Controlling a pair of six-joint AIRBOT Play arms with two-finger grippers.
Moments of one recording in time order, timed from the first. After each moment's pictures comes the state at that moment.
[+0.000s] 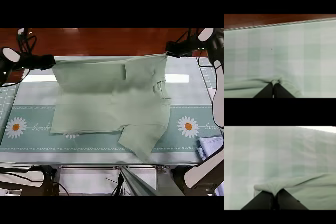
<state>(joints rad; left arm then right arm) 0.11 -1.60 1.42 1.16 -0.72 -1.33 -0.07 -1.92 2.00 -1.31 1.04 1.56</state>
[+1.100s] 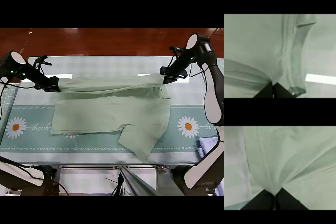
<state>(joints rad) 0.16 -1.77 1.53 1.20 -1.34 -1.32 -0.03 -2.00 2.00 -1.41 1.62 1.61</state>
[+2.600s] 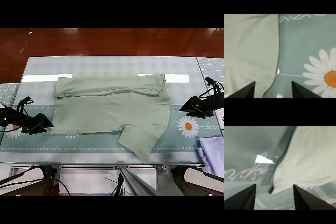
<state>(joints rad) 0.49 -1.31 0.72 1.13 -1.29 -1.21 -0.48 -1.33 1.01 -1.10 1.45 1.26</state>
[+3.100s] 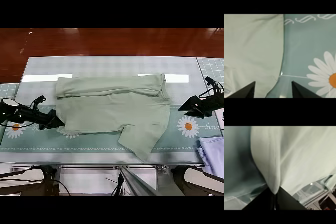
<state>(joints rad) 0.38 -1.47 0.71 0.94 -1.26 -1.16 -0.48 -1.32 1.00 -1.08 1.46 1.25</state>
